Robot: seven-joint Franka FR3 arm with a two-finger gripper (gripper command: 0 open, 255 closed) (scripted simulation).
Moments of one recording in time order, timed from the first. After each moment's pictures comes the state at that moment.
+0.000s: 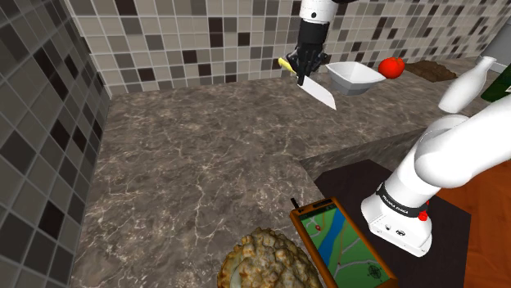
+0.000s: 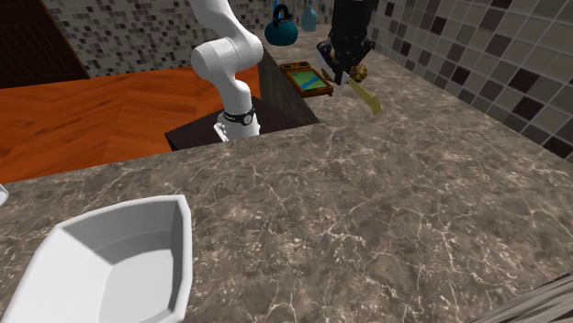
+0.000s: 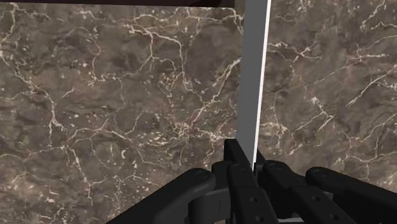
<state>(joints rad) -0.01 -0.45 0.11 -2.26 0.06 1.79 0.53</state>
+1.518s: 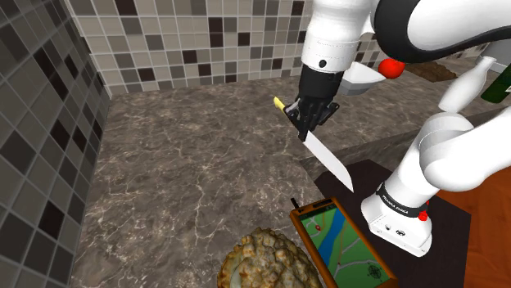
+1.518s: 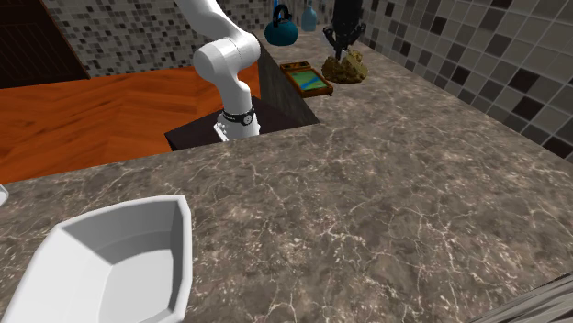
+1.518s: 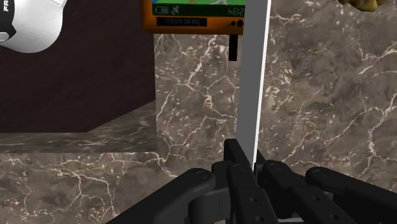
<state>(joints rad) 0.19 -0.68 0.43 -2.44 0.29 1.79 0.91</state>
